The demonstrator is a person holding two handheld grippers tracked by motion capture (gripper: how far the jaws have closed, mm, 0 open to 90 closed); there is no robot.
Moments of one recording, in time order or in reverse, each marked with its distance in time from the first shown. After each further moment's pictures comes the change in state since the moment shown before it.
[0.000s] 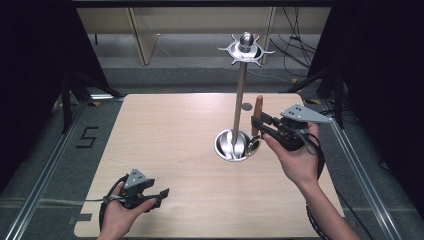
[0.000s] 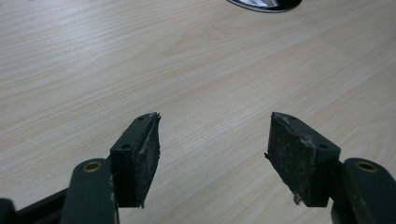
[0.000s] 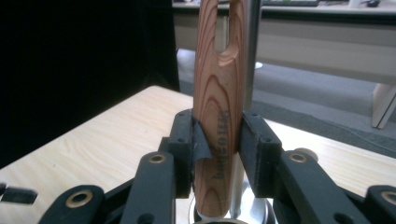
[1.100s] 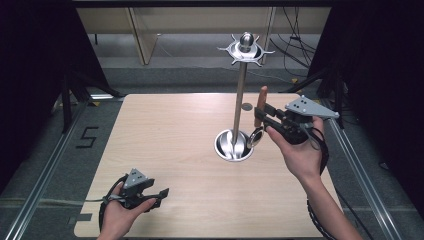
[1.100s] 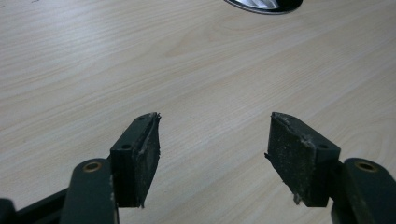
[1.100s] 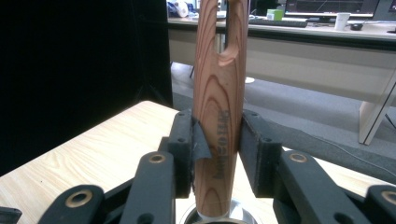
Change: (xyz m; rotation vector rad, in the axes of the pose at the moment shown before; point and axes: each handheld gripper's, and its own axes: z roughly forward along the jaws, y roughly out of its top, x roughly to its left) left arm 0.000 0.000 0.000 -0.008 0.004 -0.013; right arm -0.004 0.016 -0.003 -0.065 -0.033 -0.043
